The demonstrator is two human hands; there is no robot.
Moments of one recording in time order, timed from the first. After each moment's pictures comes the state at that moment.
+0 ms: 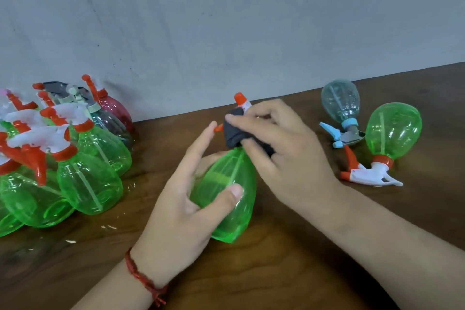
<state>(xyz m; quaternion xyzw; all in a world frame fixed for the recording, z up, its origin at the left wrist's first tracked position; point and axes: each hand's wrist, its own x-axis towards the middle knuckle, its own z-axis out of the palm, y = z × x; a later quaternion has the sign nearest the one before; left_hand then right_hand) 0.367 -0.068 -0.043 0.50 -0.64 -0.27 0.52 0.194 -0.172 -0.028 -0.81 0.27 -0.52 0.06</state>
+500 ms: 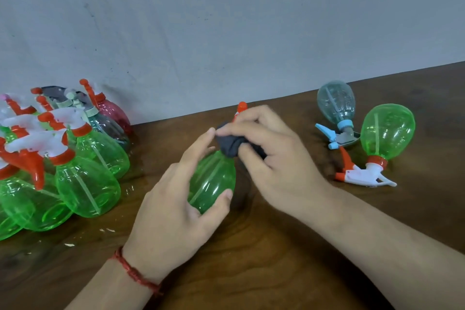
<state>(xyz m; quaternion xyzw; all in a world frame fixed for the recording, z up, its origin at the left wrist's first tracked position) 0.378 -0.068 -0.038 0.59 -0.70 -0.07 0.40 0.194 -0.163 -0.022 -0.81 0.24 -0.50 0.17</state>
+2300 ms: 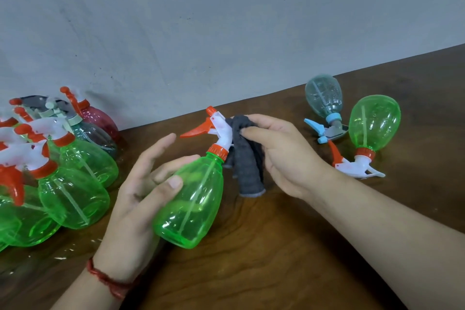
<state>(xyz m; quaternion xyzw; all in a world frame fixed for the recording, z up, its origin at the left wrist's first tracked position) 0.410 -0.082 -0.059 0.49 -0.55 -0.39 0.55 0.183 -0.194 -0.030 -0.48 0.27 -0.46 0.70</state>
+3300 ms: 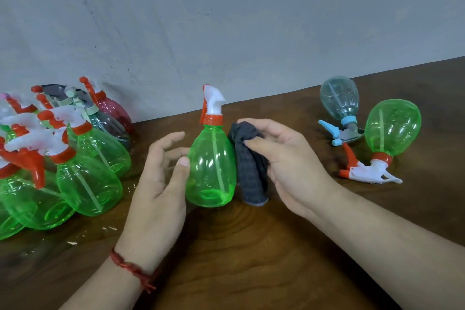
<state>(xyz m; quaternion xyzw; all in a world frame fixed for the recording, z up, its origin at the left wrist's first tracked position) 0.386 -0.079 -0.042 0.58 -0.52 -0.23 0.58 0.203 -0.173 -0.040 -0.47 0.28 -0.51 0.66</state>
